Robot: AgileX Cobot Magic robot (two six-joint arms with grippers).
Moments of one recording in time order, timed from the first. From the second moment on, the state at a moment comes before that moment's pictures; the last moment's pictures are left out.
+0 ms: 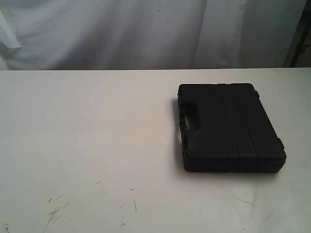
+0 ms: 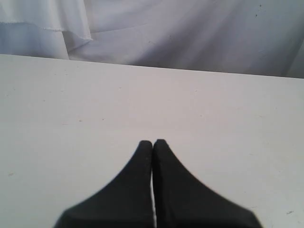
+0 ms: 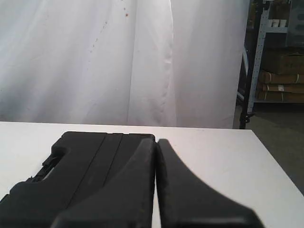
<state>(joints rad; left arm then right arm) 0.03 0.00 0.00 -0.05 0.32 -0.02 0.00 0.00 0.00 -0.07 0.07 0.03</state>
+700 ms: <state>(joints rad) 0.03 0.00 0.00 -0.05 0.32 -0.02 0.00 0.13 -0.23 0.16 -0.44 0.35</state>
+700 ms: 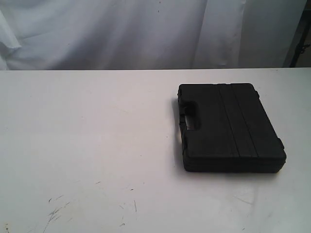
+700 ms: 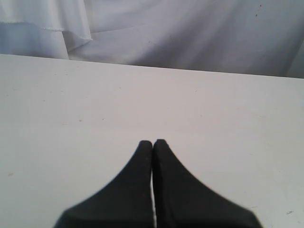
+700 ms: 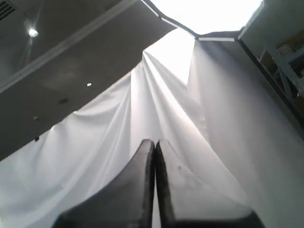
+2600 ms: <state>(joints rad) 0.03 0.00 0.00 -0.05 0.32 -0.02 0.43 2.19 -1.92 0.07 1.15 0.30</state>
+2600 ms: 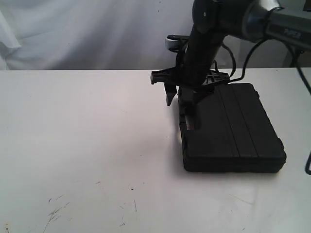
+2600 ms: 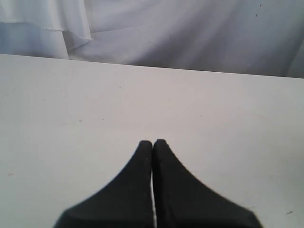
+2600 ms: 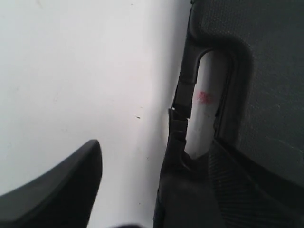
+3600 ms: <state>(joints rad) 0.03 0.00 0.00 -0.05 0.32 -0.02 0.44 2.46 -2.05 0.03 1.20 0.37</state>
